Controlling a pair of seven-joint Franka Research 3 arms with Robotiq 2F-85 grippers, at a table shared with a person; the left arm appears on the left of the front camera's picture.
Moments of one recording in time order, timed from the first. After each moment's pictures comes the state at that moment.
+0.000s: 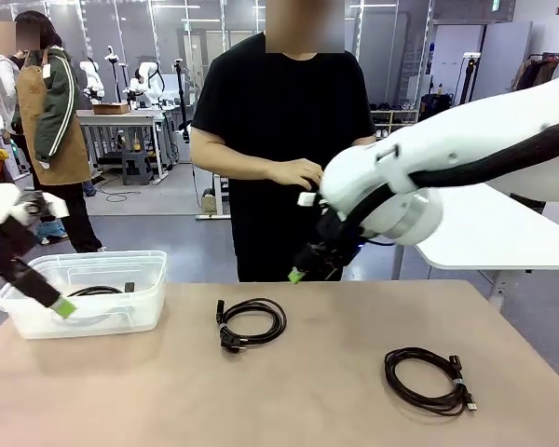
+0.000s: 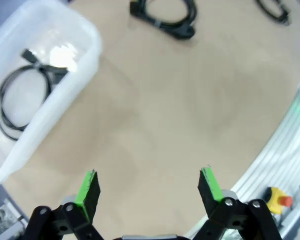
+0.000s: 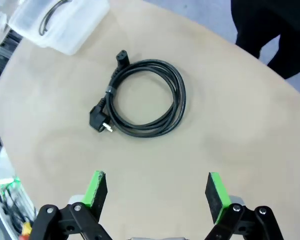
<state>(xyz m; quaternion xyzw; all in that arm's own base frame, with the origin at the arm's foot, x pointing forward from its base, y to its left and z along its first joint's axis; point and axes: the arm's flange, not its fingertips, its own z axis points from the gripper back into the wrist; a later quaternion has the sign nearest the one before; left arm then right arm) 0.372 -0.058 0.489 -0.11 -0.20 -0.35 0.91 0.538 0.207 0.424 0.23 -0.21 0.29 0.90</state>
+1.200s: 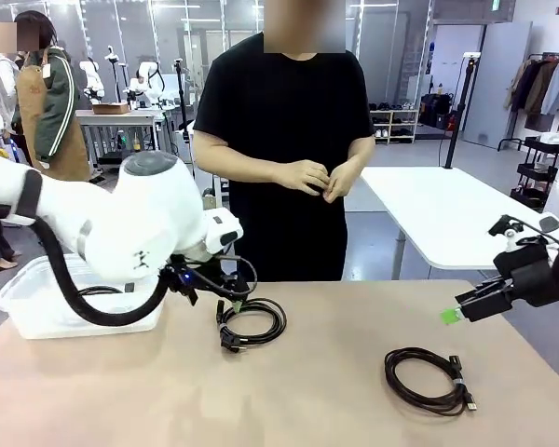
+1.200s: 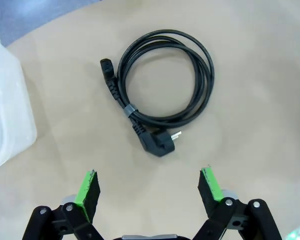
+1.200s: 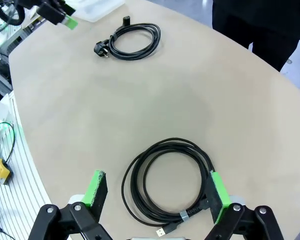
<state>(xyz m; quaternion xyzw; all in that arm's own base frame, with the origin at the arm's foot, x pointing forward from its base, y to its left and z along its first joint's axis) 0.470 -0.307 0.409 -0.03 -0.21 -0.14 0.97 0.389 -0.029 0.411 0.25 -0.32 0.34 0.85</state>
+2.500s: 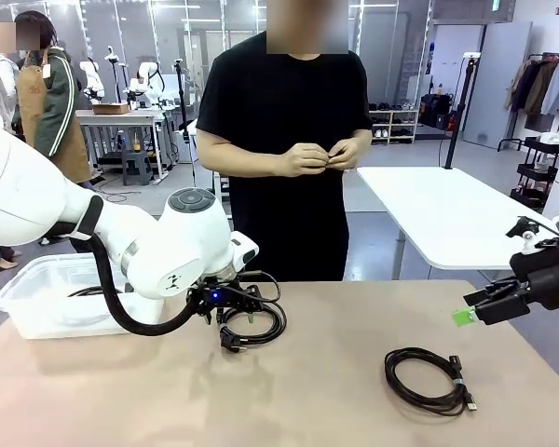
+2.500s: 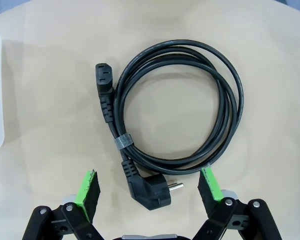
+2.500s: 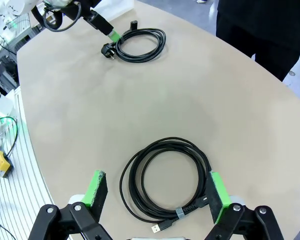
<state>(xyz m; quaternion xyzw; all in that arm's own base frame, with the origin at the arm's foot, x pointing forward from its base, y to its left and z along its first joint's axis) 0.516 -0.332 0.345 -0.03 -0.19 -0.03 0.98 0.384 -0.047 0.409 0.26 -0.34 0.36 0.83</state>
